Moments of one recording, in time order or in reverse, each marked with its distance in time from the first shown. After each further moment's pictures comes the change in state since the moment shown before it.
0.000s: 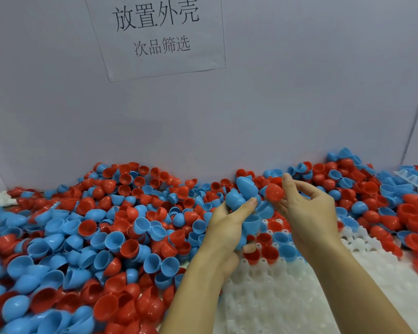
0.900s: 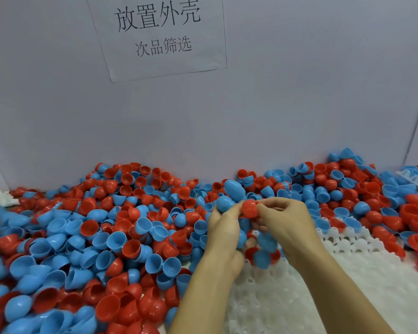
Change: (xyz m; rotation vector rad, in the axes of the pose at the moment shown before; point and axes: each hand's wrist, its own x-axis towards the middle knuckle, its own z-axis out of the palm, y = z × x) left_hand 0.004 -0.003 0.006 -0.247 0.224 -0.020; right_hand -0.007 0.019 0.012 -0.367 -0.150 0.104
